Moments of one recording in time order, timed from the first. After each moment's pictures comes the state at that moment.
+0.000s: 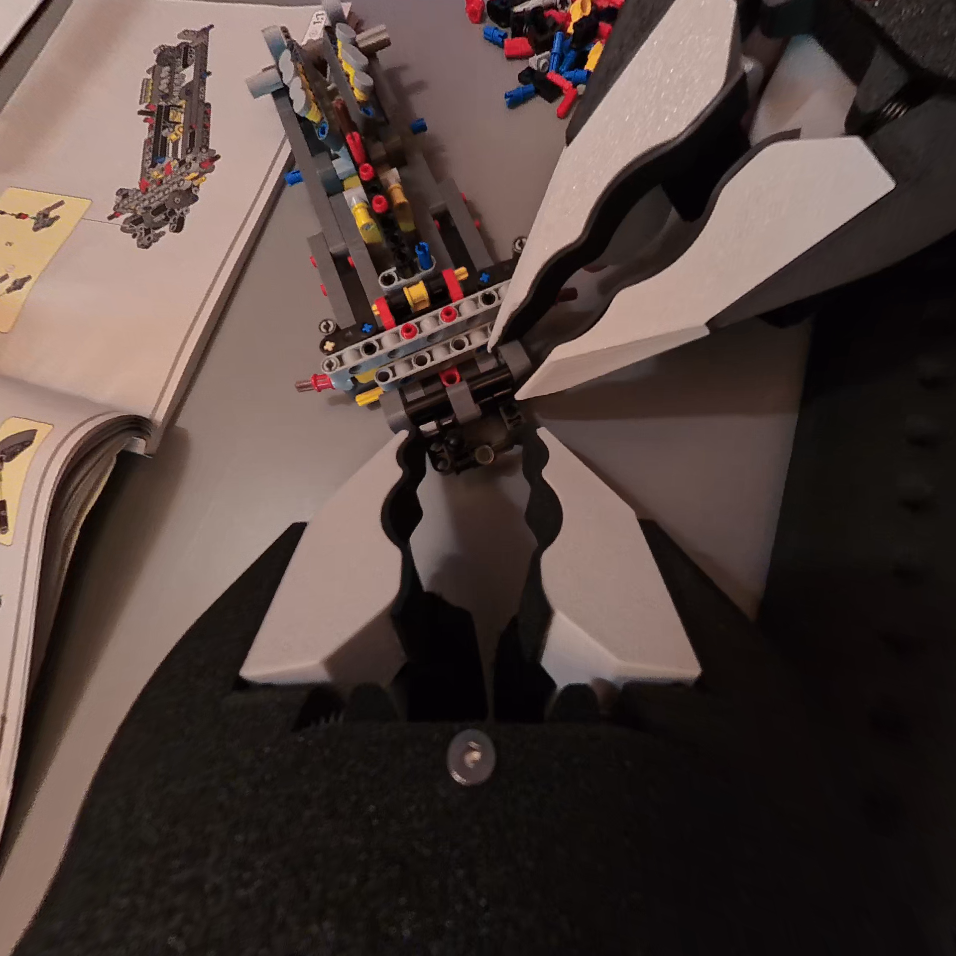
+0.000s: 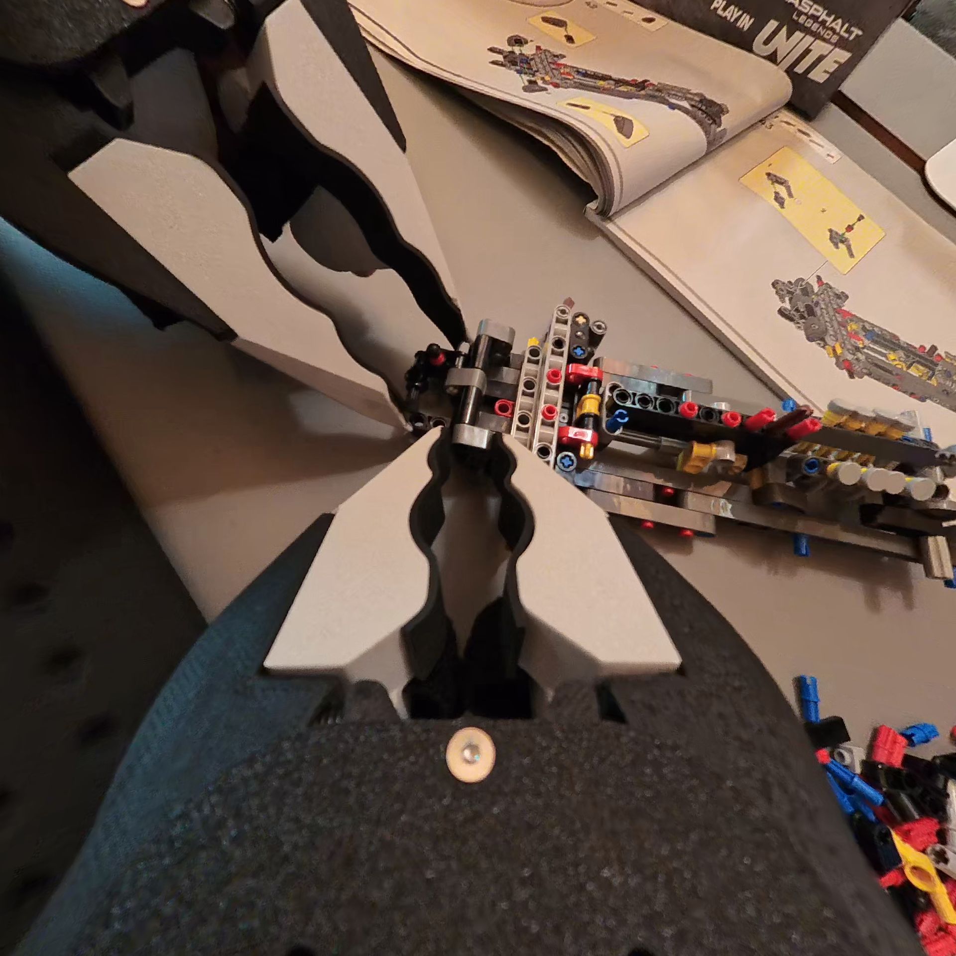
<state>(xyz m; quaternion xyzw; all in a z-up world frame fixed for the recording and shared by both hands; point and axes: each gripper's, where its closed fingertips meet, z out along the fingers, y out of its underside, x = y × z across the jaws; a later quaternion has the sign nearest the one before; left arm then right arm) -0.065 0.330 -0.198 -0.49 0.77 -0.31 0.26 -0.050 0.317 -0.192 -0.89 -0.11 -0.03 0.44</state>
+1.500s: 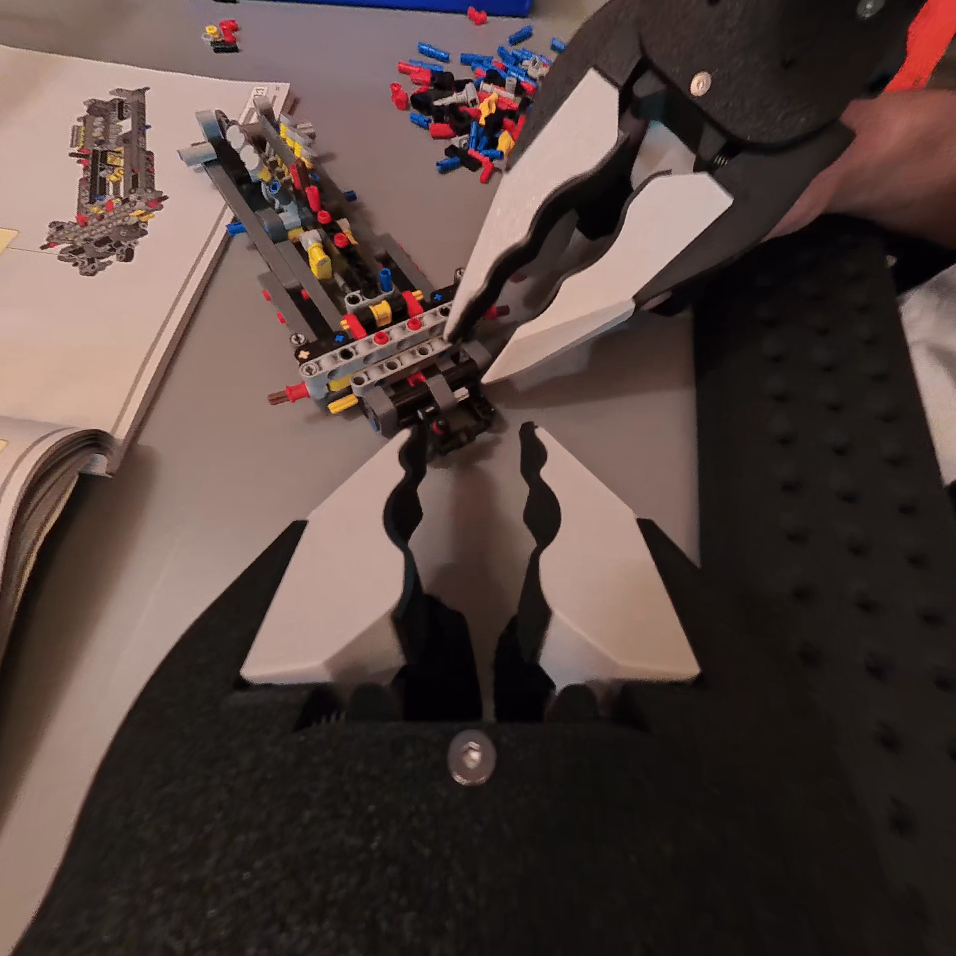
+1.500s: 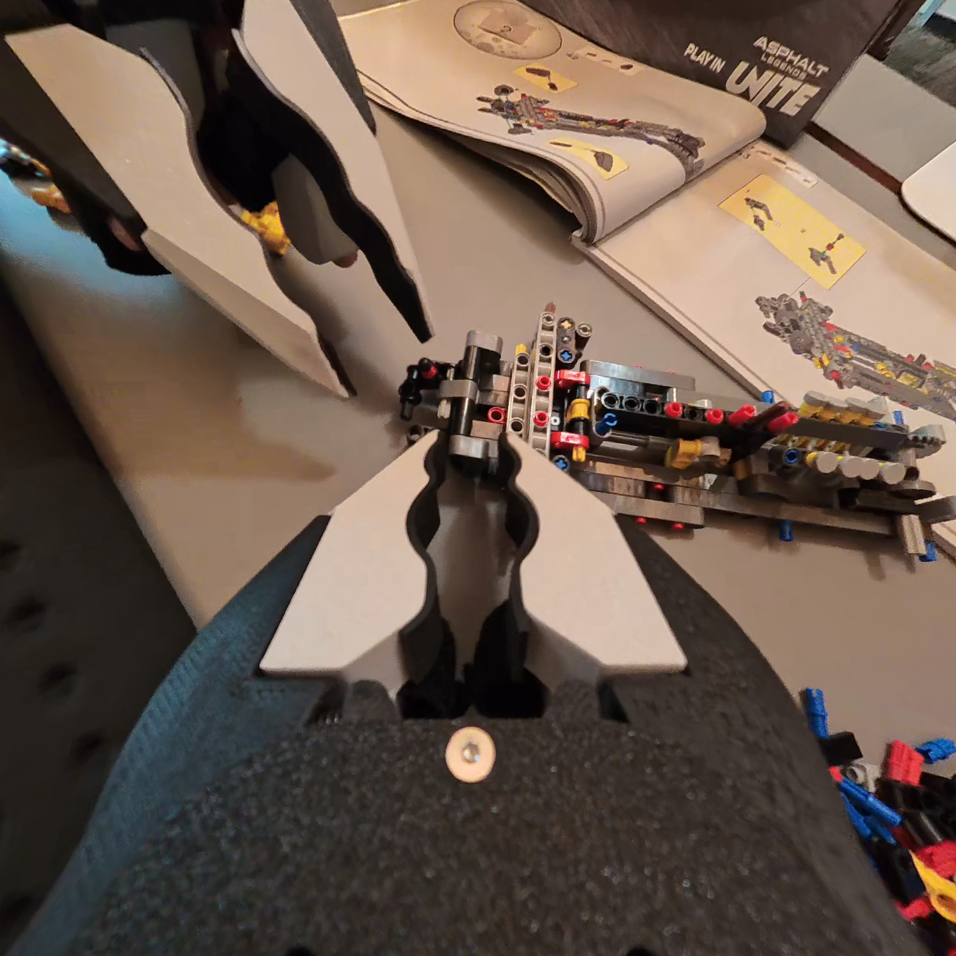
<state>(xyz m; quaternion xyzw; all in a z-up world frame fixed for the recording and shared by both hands) -0.082 0.330 -0.179 -0.45 0.77 -0.42 0.20 -0.047 0.322 -0.186 -0.88 -0.10 -0.02 0.47</state>
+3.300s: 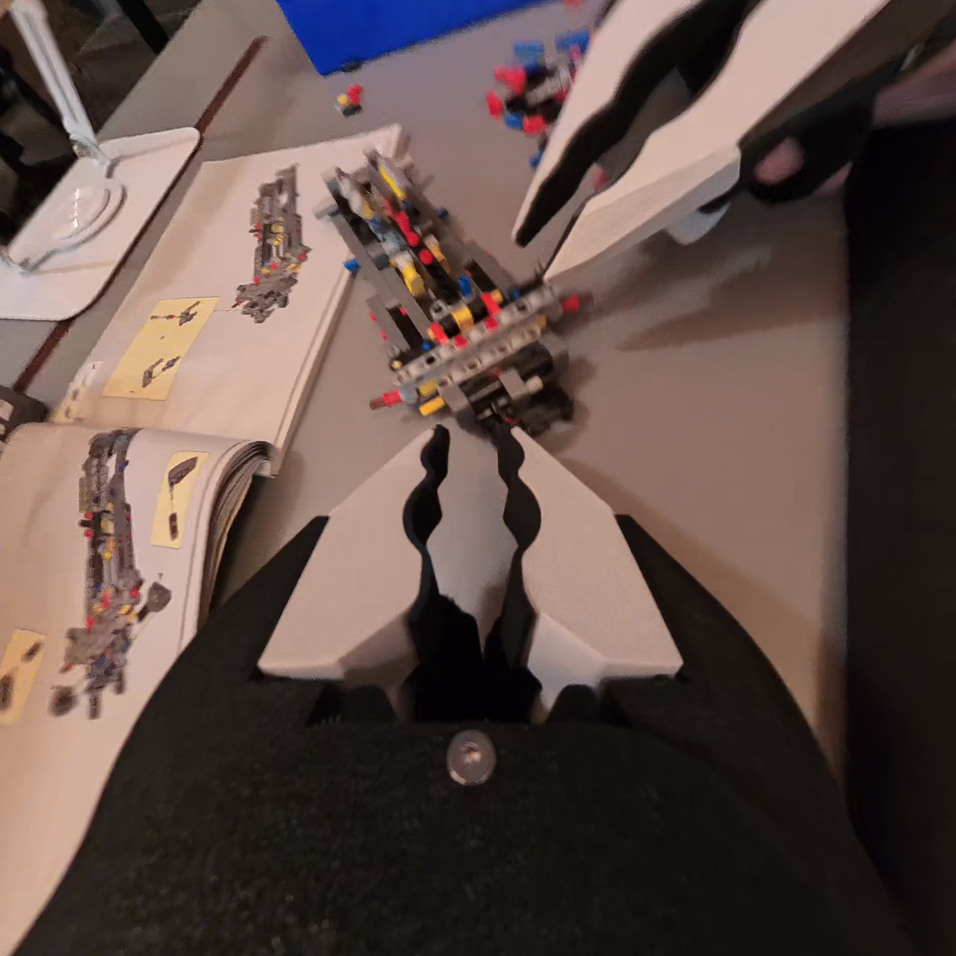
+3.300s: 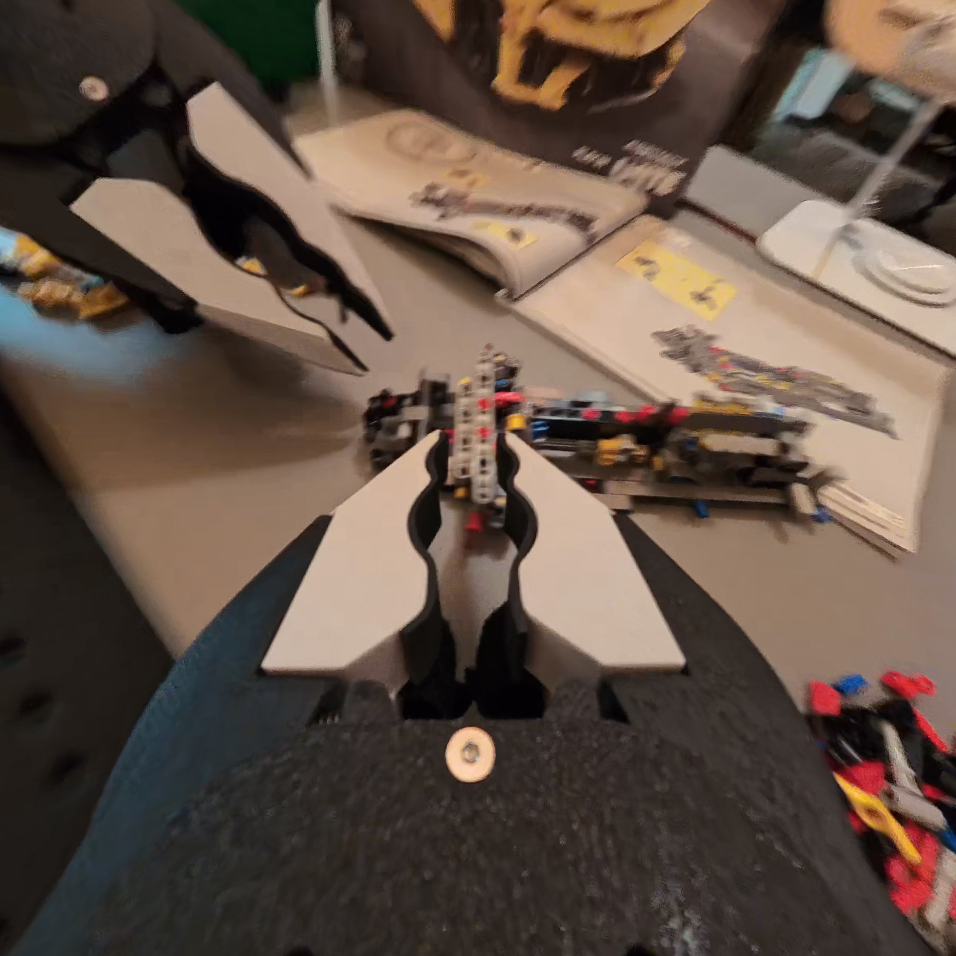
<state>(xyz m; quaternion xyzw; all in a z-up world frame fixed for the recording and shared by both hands) -0.071 0.360 -0.173 -0.42 0.78 -0.33 0.33 -0.026 0.316 -0.158 -0.84 -0.05 -0.04 0.53</state>
